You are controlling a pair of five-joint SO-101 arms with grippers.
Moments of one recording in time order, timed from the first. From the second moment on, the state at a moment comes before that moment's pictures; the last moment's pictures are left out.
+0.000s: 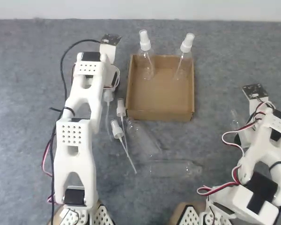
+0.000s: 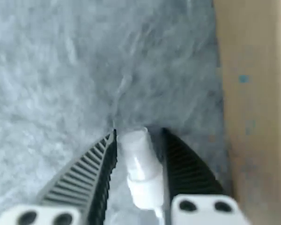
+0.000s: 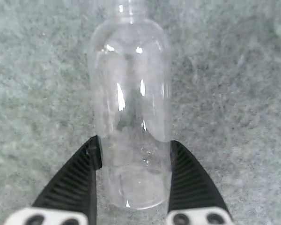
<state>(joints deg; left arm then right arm) -2.8 54.6 -42.7 83.6 -5.8 29.6 -5.5 35.1 60.4 41.5</state>
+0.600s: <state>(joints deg) -6.8 54.6 -42.9 92.6 -9.4 30.2 -5.6 36.2 60.0 41.4</state>
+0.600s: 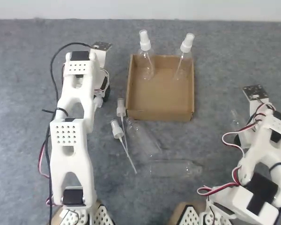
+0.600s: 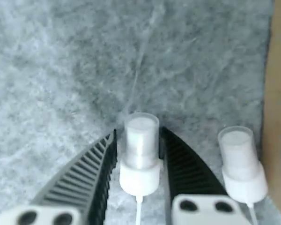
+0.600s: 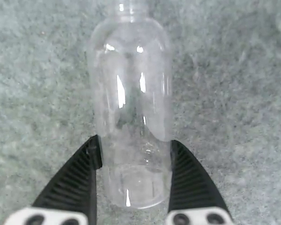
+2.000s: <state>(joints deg) -1.6 -25.5 42.1 69.5 -8.0 28.8 -5.5 33.0 60.5 41.2</state>
